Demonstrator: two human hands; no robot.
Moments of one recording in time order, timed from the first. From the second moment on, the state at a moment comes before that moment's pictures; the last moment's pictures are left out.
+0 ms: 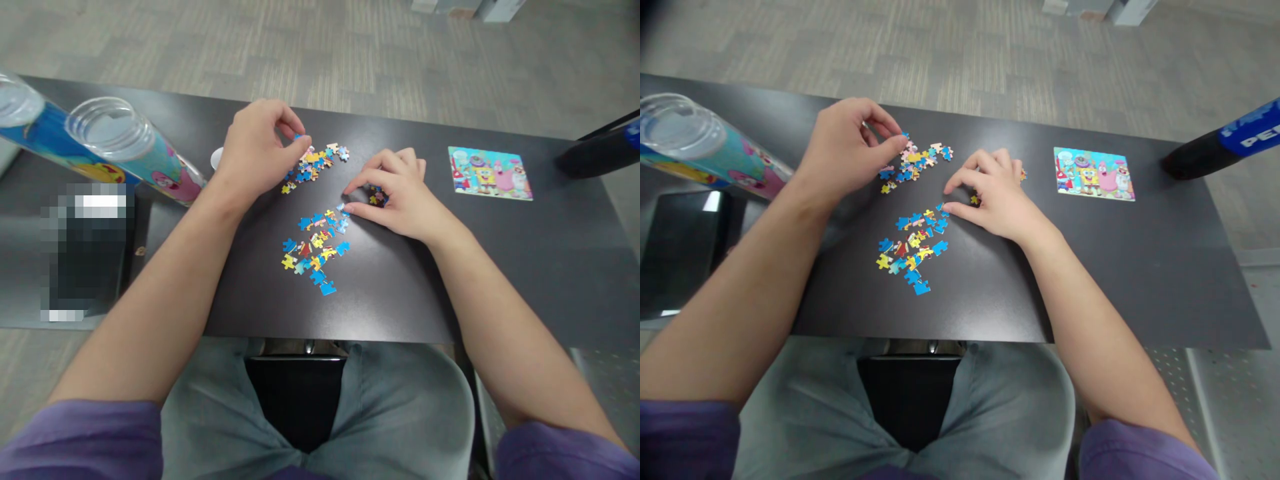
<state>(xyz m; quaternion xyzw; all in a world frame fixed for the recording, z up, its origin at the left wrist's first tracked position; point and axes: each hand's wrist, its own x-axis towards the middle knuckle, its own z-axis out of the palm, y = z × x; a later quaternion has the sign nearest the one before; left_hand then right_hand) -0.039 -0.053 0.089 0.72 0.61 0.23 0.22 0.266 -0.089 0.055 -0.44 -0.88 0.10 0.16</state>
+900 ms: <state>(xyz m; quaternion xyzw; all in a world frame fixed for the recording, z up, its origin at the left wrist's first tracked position) -0.066 -0.040 0.084 0.77 0.57 0.12 0.27 0.262 -0.091 0.054 -0.39 -0.90 0.13 0.16</state>
